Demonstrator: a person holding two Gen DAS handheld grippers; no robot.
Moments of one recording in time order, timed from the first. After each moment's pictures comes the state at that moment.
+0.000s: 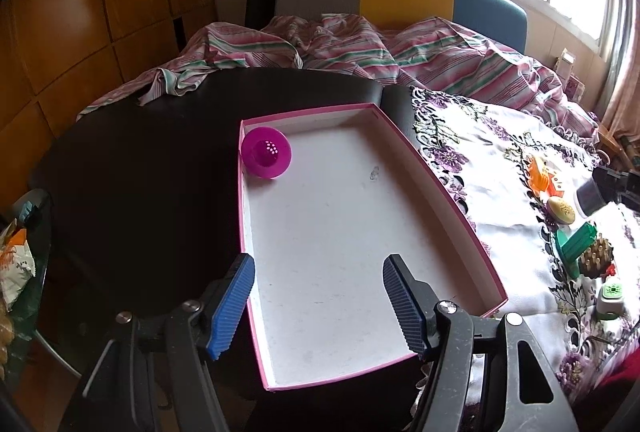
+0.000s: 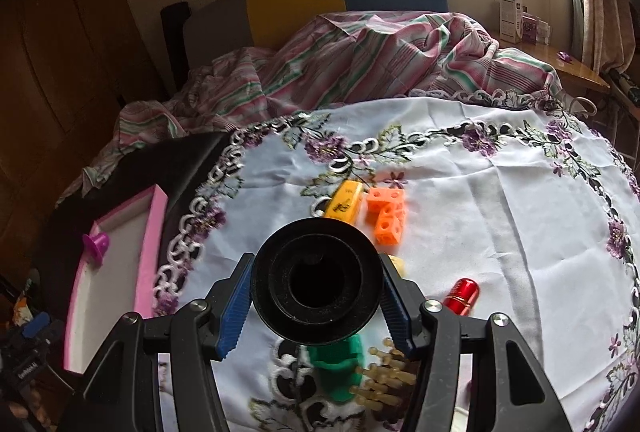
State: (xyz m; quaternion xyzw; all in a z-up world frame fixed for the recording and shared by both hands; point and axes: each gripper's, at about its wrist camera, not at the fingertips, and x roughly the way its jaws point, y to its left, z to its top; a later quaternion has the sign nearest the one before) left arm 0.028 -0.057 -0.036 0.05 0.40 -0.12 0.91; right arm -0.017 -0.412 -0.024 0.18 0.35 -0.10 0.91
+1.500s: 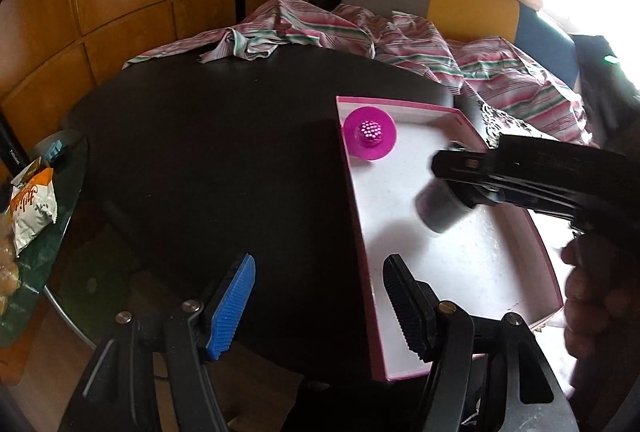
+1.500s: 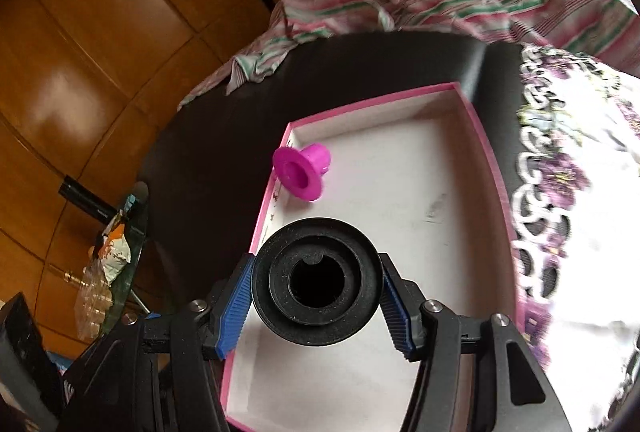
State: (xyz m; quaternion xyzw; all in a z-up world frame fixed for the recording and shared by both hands) left arm 0.042 0.021 -0.055 -0.02 0.42 -0.04 0.90; right arm 0.132 -0.156 -0.067 0.17 0.47 0.17 0.85
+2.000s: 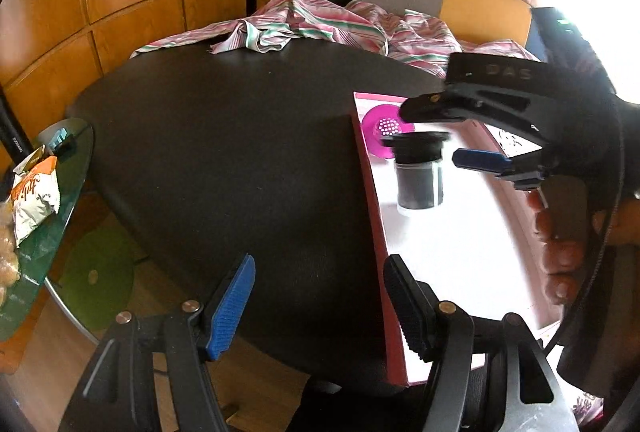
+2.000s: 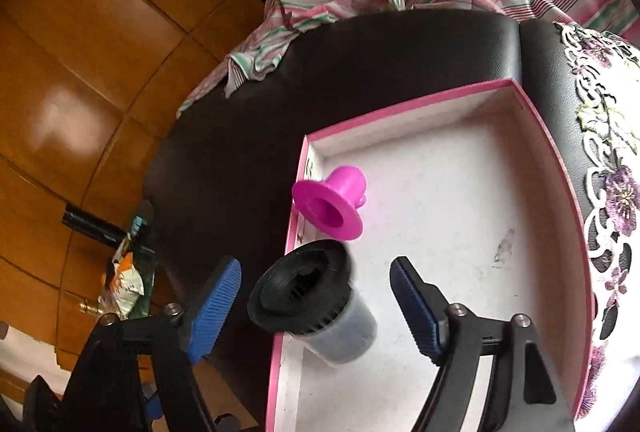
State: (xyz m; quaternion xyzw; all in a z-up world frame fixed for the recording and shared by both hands) left arm 0.045 0.031 -0.061 -0.03 0.43 -0.03 0.90; right arm 0.171 -0.142 -0.071 0.22 0.47 0.17 0.84
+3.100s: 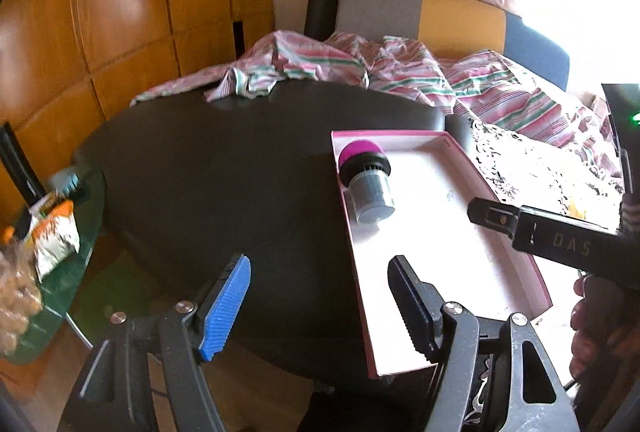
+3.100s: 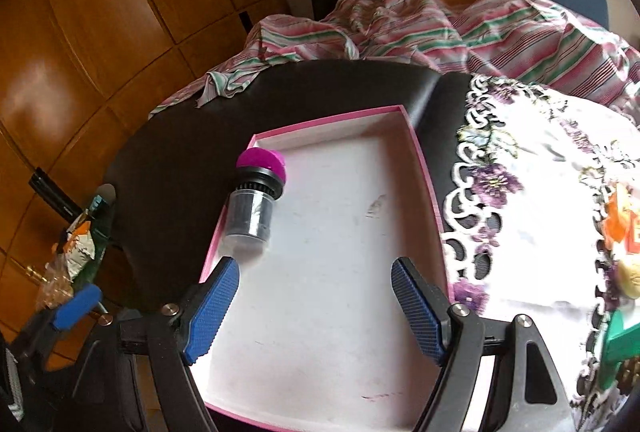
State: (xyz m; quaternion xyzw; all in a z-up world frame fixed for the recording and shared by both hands) left arm 0.014 0.008 -0.023 0.02 0.37 -0.04 0.93; right arm 0.072 -0.178 -0.048 0.11 0.41 0.09 0.90
